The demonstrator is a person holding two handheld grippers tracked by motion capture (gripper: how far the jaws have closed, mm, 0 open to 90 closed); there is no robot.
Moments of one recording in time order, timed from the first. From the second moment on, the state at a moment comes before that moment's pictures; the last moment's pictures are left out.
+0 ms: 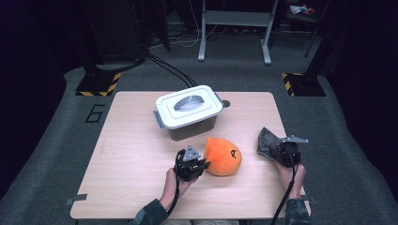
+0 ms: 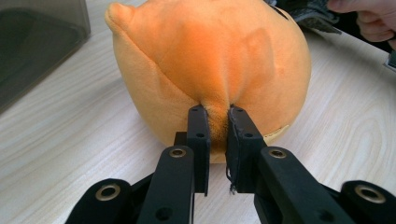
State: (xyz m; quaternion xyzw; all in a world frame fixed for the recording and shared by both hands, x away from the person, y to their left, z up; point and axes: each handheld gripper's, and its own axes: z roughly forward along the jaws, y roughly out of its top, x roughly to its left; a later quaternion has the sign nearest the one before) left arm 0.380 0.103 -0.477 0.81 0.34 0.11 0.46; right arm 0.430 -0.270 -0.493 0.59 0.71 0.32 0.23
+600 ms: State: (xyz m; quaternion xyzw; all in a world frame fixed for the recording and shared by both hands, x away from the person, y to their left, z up) left arm 0.381 0.102 -0.475 0.82 0.34 0.12 0.45; right arm 0.400 -0.239 -0.440 0.51 0.73 0.41 0.19
